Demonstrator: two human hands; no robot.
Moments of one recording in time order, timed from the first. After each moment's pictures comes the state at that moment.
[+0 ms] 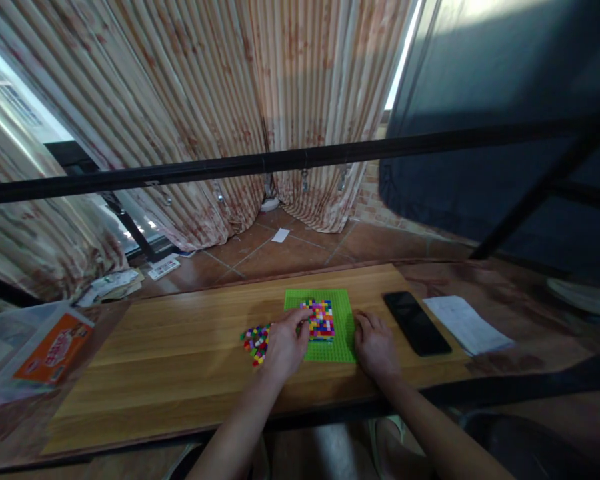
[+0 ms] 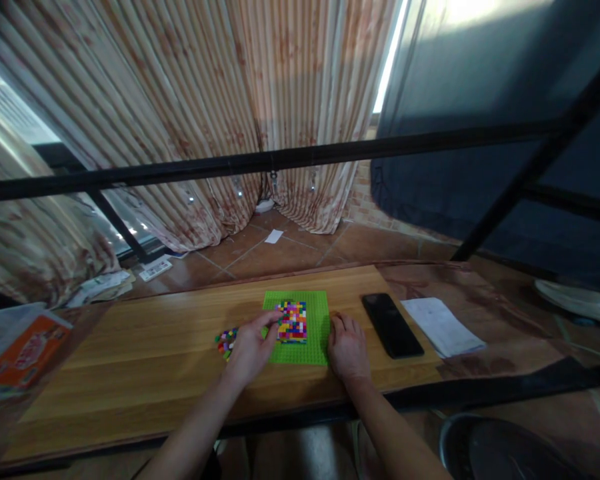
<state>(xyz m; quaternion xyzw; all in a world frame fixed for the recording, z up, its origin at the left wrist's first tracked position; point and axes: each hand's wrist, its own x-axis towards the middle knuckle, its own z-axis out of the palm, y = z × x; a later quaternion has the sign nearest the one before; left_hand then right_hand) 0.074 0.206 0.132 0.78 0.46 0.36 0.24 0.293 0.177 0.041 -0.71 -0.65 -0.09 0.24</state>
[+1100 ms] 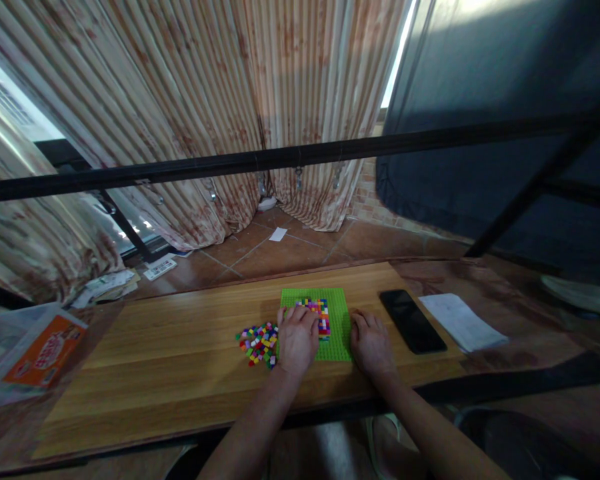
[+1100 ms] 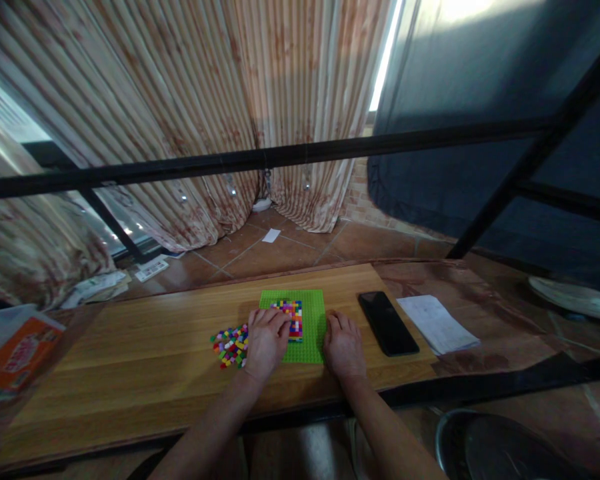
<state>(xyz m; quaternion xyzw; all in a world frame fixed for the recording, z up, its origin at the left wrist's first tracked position) 0.106 0.205 0.119 0.83 0.49 0.27 0.02 0.291 0.176 0.044 -0.72 -0.65 -0.08 0.25</state>
